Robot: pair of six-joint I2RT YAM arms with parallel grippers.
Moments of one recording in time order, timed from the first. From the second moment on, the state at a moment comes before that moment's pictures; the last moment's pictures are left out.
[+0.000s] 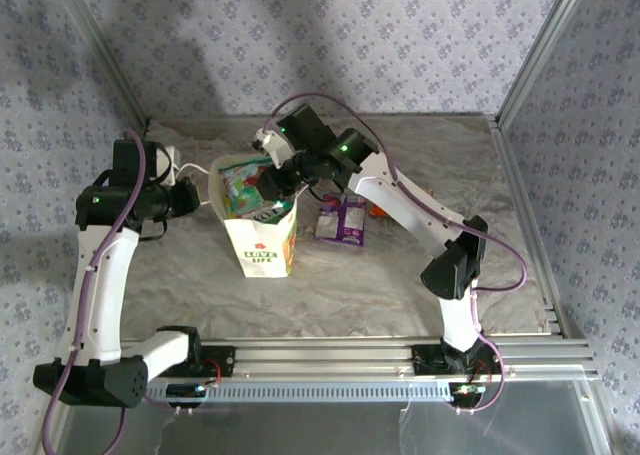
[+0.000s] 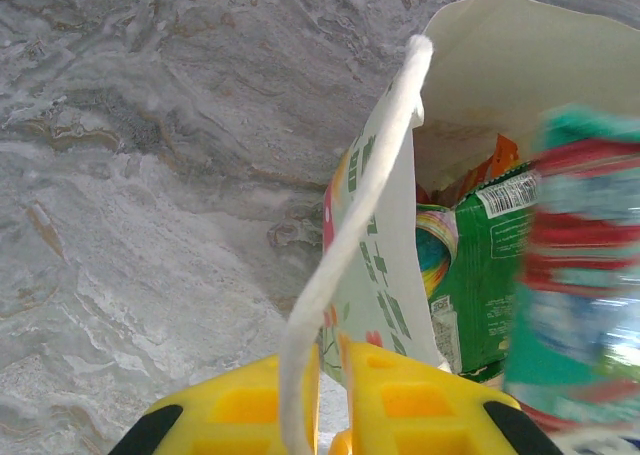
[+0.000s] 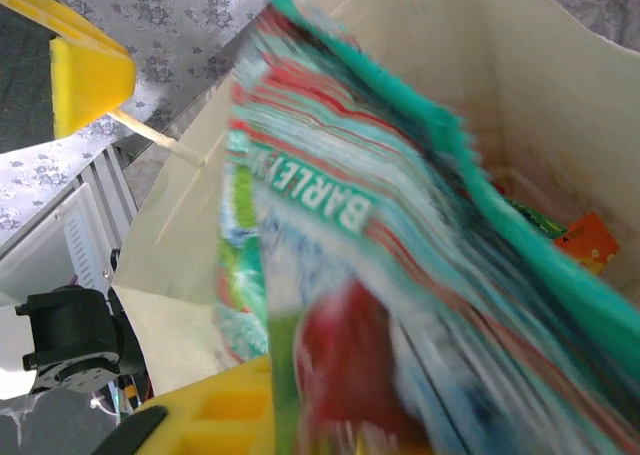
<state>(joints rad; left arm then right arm) -0.07 1.11 1.41 -1.21 0.12 -0.28 0.85 1.95 2.16 -0.99 -0.39 0.15</state>
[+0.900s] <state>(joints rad) -0.07 1.11 1.41 -1.21 0.12 -0.28 0.84 1.82 2.11 -1.00 -0.26 0.15</state>
